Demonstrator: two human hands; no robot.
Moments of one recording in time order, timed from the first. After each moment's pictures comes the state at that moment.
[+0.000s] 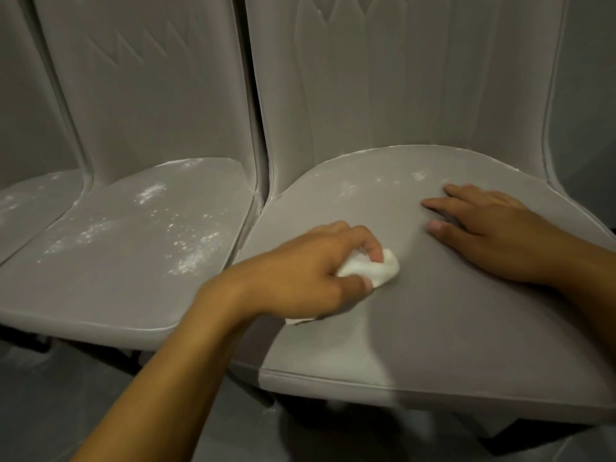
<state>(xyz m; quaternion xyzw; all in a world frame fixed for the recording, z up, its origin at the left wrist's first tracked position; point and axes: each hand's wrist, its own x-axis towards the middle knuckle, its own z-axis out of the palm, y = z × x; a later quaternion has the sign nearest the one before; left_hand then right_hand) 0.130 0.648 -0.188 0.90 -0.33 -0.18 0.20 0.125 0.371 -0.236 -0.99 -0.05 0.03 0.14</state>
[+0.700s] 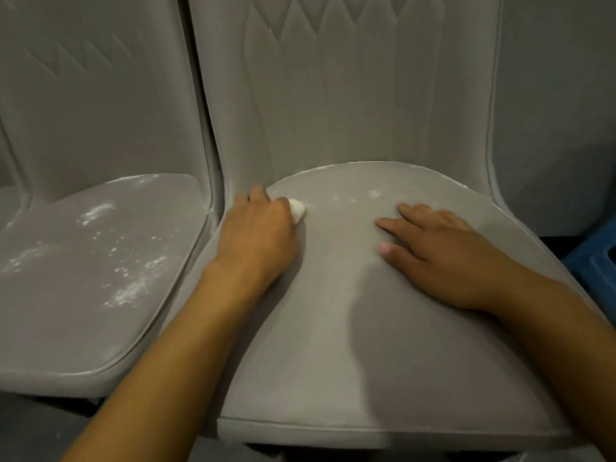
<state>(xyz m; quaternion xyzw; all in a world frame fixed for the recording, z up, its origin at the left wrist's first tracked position) 0.208 0.607 -0.221 0.98 -0.15 0.11 0.00 0.120 0.373 -0.235 -0.99 -0.05 0.03 0.12</state>
